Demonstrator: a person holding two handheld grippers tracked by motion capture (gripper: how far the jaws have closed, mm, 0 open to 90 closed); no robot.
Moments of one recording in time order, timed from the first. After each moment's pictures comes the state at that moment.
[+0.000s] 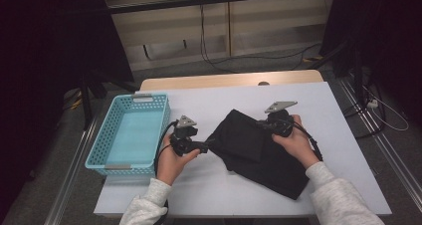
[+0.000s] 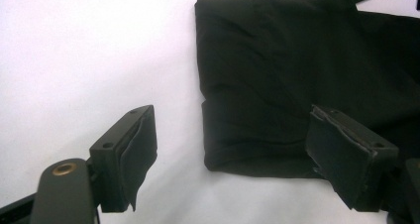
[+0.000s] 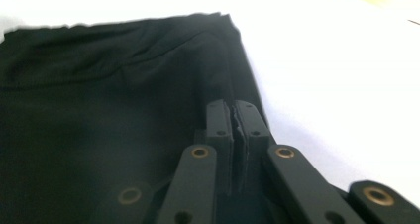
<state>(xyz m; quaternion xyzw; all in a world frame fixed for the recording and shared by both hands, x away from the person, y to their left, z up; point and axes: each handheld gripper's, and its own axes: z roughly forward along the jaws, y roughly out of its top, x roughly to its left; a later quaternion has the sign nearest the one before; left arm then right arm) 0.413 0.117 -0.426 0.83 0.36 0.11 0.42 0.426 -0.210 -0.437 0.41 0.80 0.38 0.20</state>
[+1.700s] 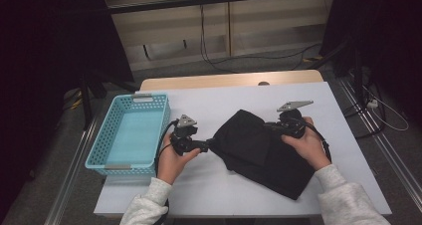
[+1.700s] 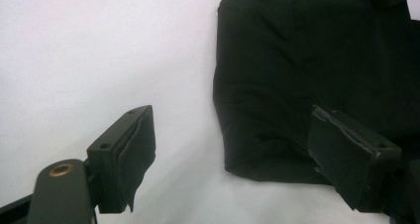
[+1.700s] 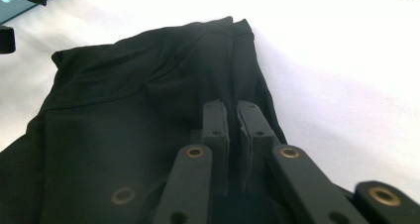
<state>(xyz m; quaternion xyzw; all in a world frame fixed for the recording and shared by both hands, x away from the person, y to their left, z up) 0.415 0.115 -0.425 0.82 0.36 0.12 0.42 0.402 -0.230 -0.421 0.44 0.79 0.40 0.15</state>
